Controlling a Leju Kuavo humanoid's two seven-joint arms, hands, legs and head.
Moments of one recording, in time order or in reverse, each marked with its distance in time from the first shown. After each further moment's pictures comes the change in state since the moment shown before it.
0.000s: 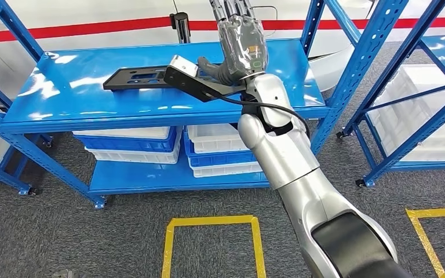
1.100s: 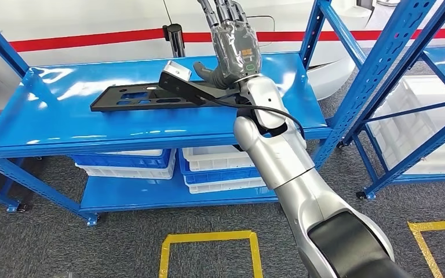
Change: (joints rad) left arm 0.001 -0.005 0.006 0.002 0.002 -0.002 -0.003; right arm -0.004 0.011 0.010 0.029 0.014 -0.003 0.002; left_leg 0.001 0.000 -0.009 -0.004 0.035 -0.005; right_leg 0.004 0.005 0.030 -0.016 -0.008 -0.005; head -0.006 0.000
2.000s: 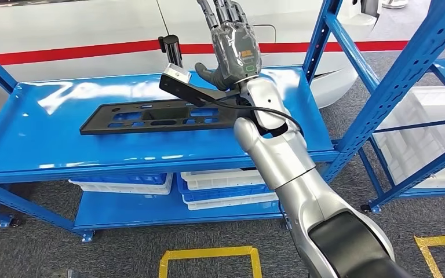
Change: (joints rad) left arm -0.014 0.000 0.000 -0.001 0.003 -0.003 0.003; right arm 0.009 -0.010 0.001 -0.004 0.029 0.003 0.010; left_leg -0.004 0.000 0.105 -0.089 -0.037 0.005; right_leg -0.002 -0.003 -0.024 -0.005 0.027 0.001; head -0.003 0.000
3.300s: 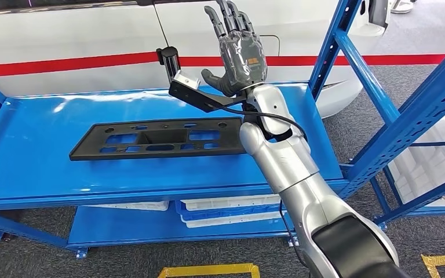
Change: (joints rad) left arm 0.062 0.000 0.086 0.059 0.055 -0.011 0.269; right arm 0.018 -0.012 0.000 0.019 -0.027 -0.029 -0.028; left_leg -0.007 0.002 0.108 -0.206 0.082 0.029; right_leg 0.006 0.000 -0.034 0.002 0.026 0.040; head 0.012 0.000
